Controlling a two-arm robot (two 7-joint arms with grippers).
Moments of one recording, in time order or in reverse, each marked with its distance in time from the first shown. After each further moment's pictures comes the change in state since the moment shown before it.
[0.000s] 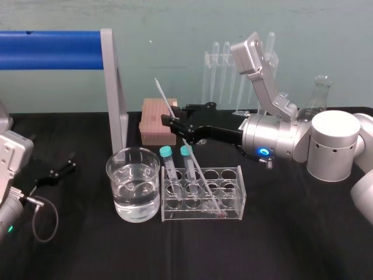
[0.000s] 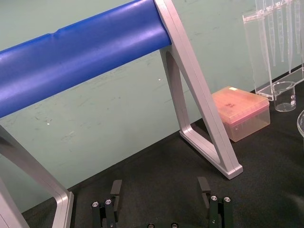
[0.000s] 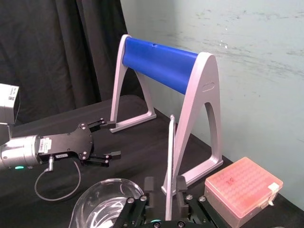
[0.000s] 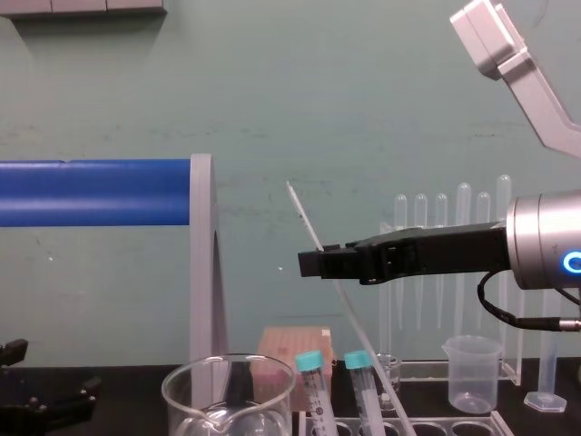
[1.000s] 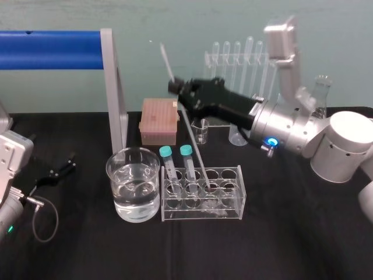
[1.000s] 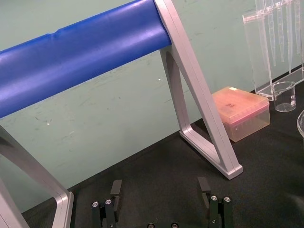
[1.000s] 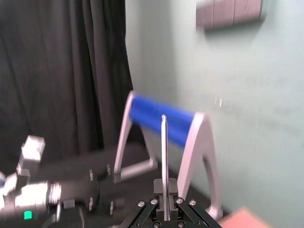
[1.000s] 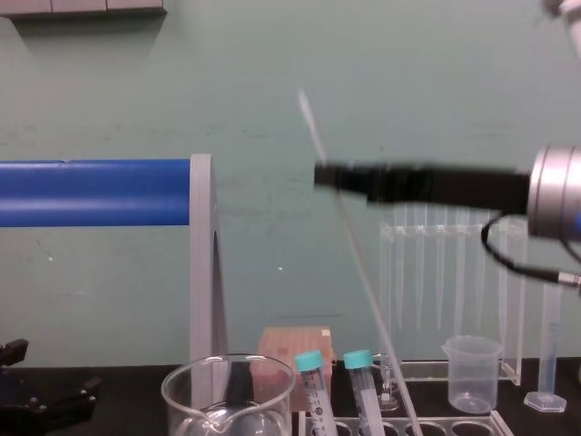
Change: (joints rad) left arm 0.000 0.000 0.000 0.000 0.000 0.000 0.000; right arm -0.056 -0.011 0.079 -0.044 0.055 -0.174 0.018
